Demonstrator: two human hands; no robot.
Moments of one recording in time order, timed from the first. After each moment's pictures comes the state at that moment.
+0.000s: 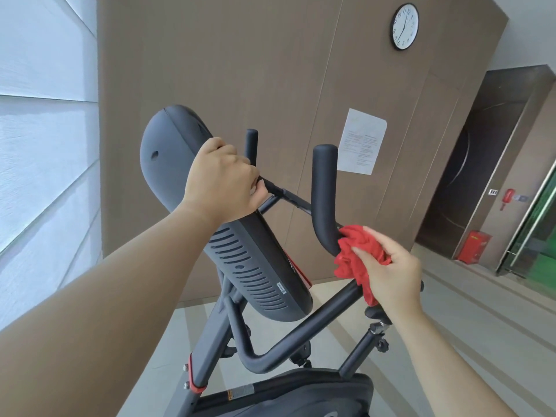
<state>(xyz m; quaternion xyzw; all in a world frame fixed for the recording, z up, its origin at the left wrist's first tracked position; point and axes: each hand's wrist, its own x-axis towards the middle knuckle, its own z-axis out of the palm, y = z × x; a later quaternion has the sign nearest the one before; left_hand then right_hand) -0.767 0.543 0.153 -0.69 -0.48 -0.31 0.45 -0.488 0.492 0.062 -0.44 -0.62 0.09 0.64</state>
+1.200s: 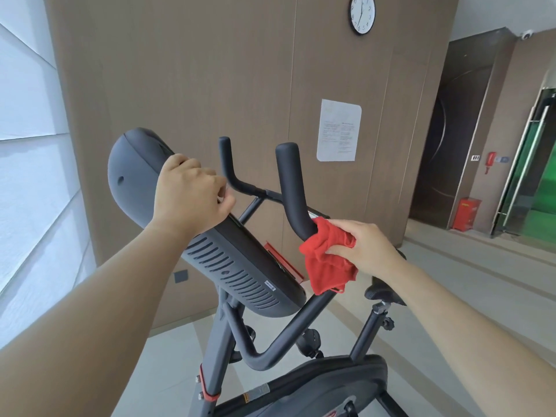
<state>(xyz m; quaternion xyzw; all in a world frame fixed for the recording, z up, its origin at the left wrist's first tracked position) -0.767 0.536 0.154 -0.69 -0.48 -0.29 0.45 -0.457 0.507 0.083 -0.53 -0.75 0.04 0.39</state>
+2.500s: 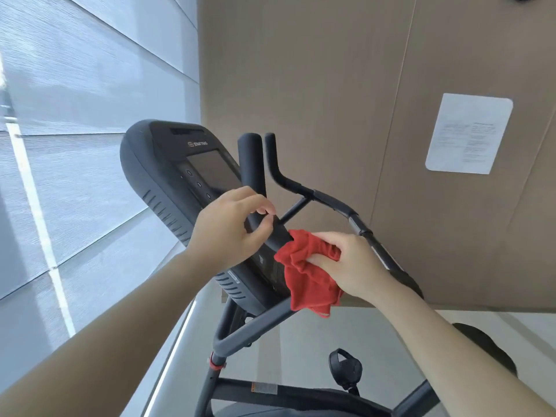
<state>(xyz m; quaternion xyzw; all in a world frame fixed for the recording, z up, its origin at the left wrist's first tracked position) -0.594 0.479 0.110 -0.69 -0.52 -0.45 0.22 -0.383 0.556 0.078 -0.30 -0.86 0.18 0.38</state>
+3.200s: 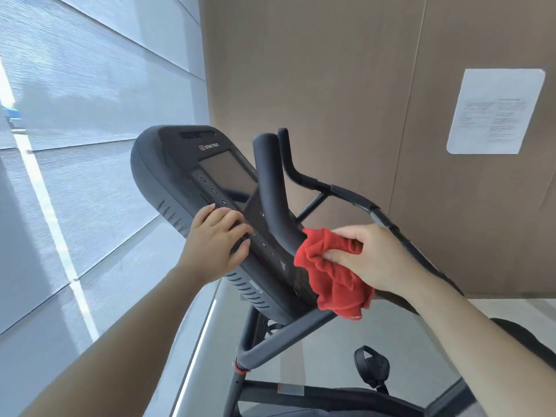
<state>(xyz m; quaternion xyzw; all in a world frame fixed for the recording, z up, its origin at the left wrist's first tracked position) -0.683 0.519 0.068 -0.67 -0.60 -0.21 0.38 -0.399 0.567 0.094 -0.32 -0.86 0.20 0.35</state>
